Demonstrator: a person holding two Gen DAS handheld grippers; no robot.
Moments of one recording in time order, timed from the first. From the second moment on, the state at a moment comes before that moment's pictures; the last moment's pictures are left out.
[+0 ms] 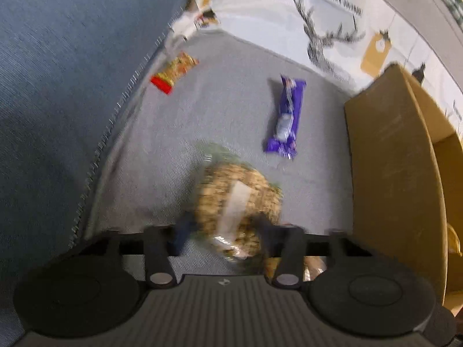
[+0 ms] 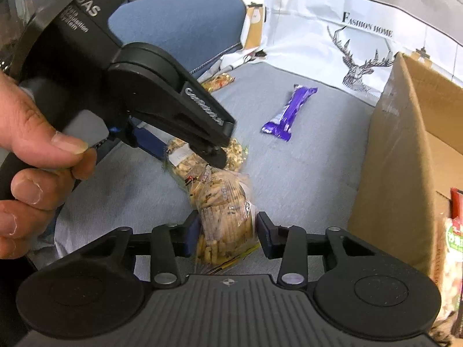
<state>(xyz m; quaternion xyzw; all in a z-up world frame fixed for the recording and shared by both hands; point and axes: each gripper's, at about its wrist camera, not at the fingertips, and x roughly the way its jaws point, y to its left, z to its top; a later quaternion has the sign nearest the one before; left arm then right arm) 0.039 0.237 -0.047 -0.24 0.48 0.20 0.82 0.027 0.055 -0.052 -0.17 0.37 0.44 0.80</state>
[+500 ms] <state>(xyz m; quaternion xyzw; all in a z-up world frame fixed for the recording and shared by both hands) 0.049 0.237 -0.045 -0.24 0.47 0.19 0.82 0.020 0.057 -0.052 -0.19 0.38 0.43 0.80</state>
